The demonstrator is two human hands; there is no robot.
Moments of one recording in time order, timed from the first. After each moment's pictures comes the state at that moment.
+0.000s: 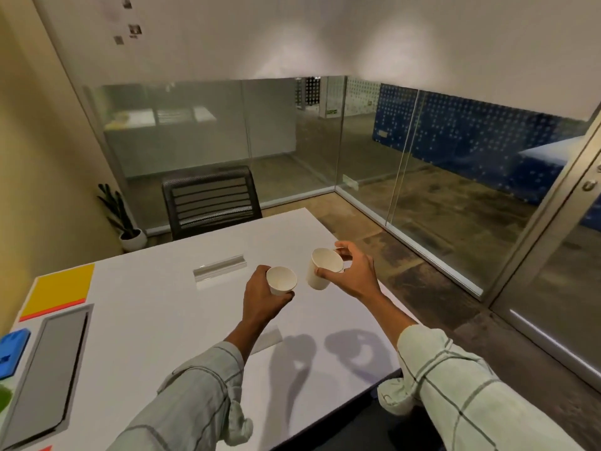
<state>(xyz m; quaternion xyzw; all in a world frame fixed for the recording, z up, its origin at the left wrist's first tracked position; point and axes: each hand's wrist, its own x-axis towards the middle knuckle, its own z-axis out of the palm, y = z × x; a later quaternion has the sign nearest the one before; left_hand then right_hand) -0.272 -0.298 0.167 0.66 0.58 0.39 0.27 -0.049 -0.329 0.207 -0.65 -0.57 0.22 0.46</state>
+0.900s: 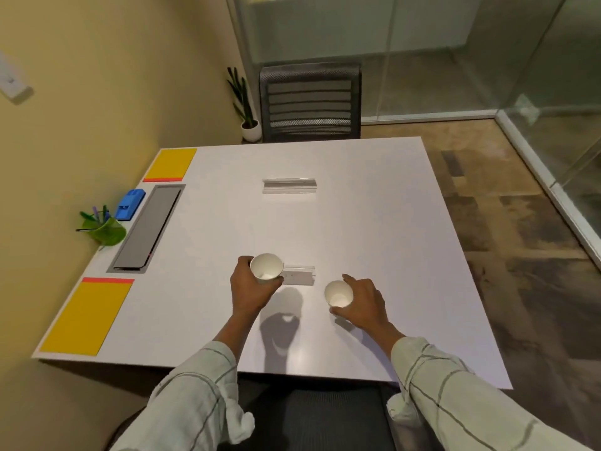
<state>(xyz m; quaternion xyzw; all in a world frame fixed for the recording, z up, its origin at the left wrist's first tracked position) -0.273 -0.336 0.079 0.37 0.81 0.40 0.21 -0.031 -0.277 0.007 -0.60 -0.73 0.33 0.07</state>
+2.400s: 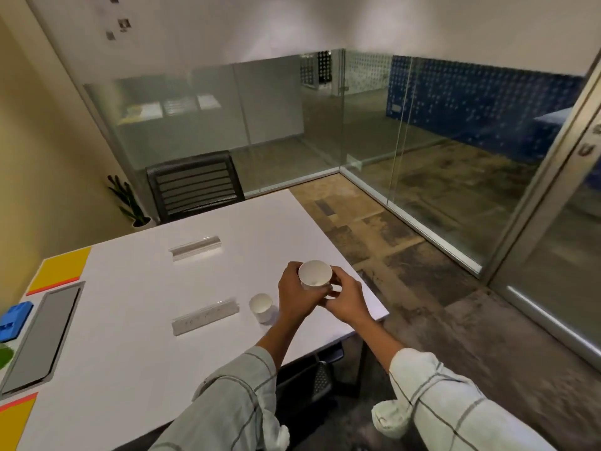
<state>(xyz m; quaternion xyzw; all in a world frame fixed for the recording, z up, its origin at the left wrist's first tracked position) -0.032 -0.426 0.161 0.62 0.57 0.43 0.33 0.099 -0.438 0.122 -0.58 -0.54 0.36 0.49</state>
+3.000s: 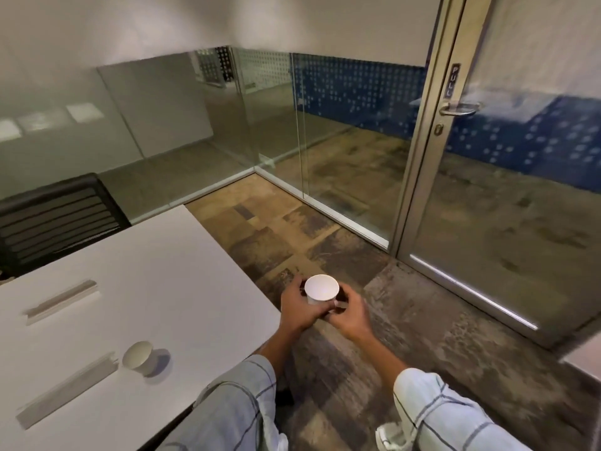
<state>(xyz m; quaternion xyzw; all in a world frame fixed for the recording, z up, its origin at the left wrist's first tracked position) 0.229 -0.452 0.125 0.69 0.48 0.30 0.45 0.351 -0.519 0.086 -0.69 -0.41 0.27 0.52</state>
